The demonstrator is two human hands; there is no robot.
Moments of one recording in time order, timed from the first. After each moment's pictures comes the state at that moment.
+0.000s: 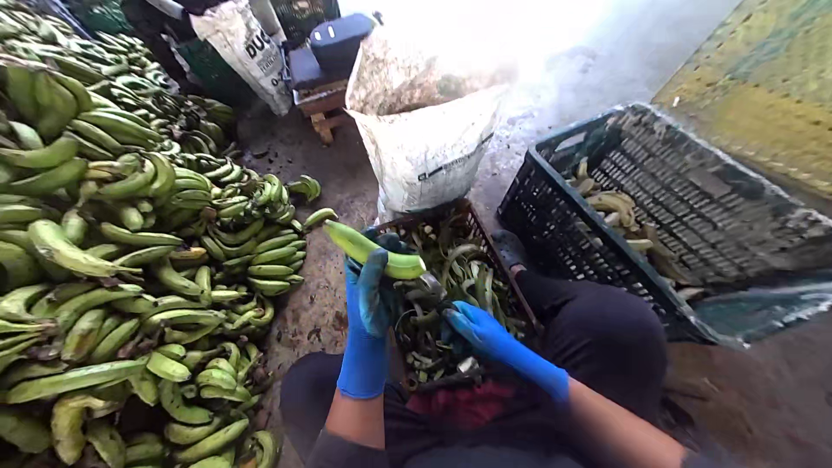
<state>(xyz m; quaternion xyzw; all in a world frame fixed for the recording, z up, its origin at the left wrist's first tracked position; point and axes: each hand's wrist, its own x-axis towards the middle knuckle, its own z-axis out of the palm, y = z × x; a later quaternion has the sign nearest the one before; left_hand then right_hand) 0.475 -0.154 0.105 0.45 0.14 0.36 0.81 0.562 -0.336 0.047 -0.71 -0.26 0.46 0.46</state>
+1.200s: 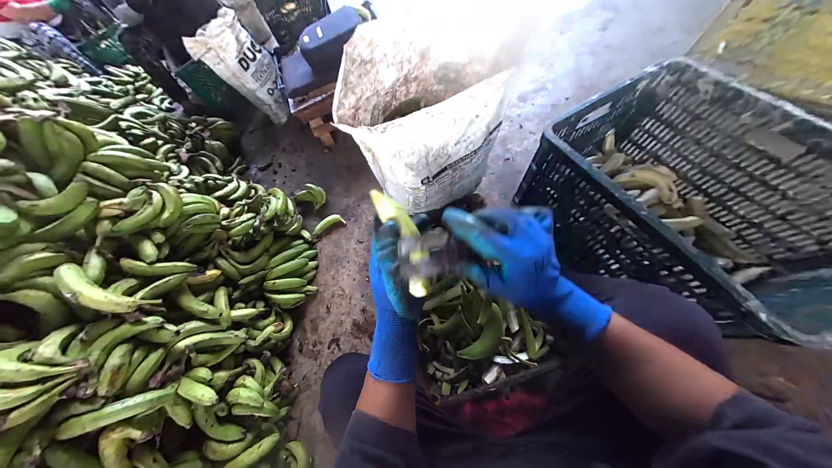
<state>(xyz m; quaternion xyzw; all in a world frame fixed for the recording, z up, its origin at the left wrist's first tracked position) 0.528 -0.145 0.107 0.47 0.13 0.30 0.82 0.649 -0.298 0.091 -0.74 -0.50 -0.22 0.38</state>
